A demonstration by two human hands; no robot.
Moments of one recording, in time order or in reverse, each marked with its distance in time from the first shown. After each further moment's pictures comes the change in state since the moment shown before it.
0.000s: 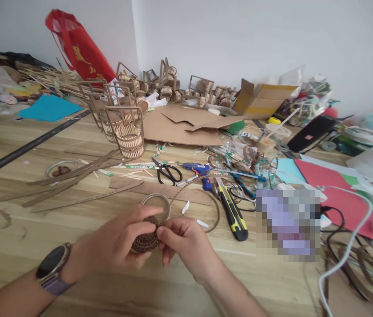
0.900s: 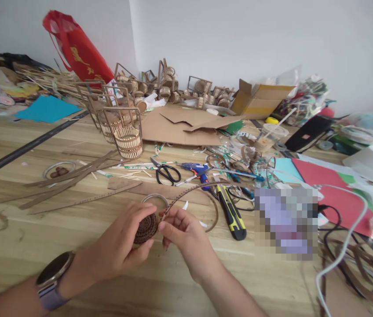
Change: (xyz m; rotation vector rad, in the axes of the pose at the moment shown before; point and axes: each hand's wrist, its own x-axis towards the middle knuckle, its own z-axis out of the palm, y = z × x) left_hand 0.008 0.017 0.005 0.001 0.073 -0.243; right_hand 0.002 0.001 0.000 0.129 0.101 -0.161
